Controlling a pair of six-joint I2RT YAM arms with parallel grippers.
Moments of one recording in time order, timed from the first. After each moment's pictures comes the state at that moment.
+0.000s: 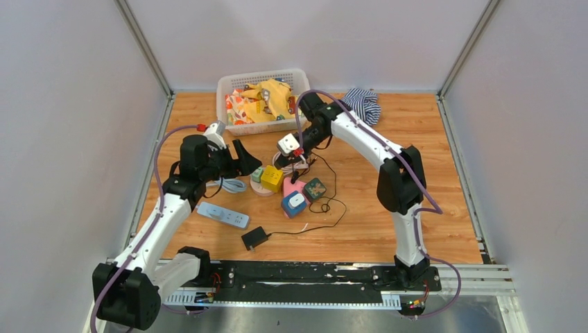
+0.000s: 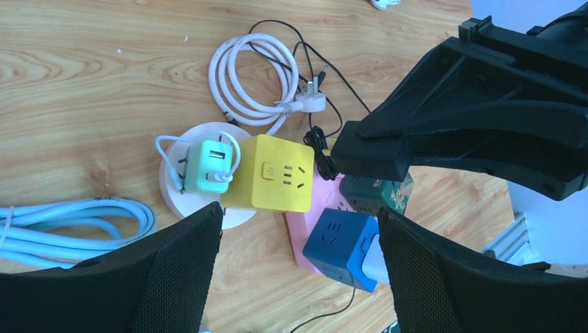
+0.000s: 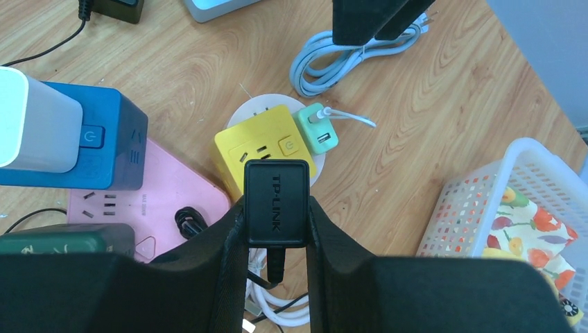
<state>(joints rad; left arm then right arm) -0.19 0.98 0.72 -0.22 0.40 -0.48 0.62 2.06 1.90 -1.08 -0.99 -1.71</state>
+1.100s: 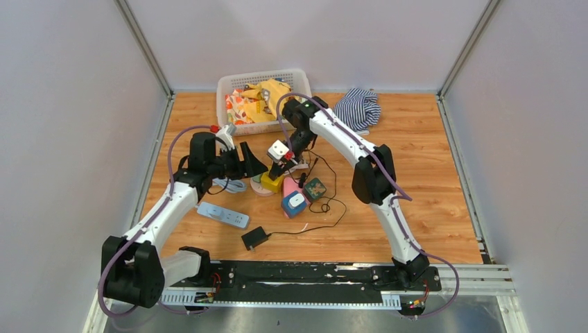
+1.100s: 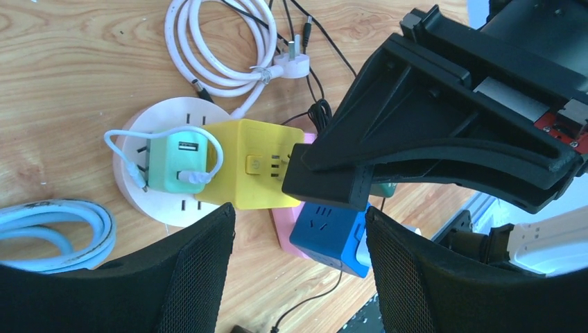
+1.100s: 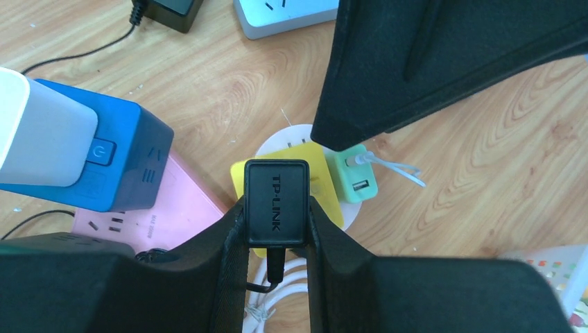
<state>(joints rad) -0.19 1.14 0.72 -0.18 0.55 -0.49 0.68 2.37 2.33 -1.52 -0.98 -1.95</state>
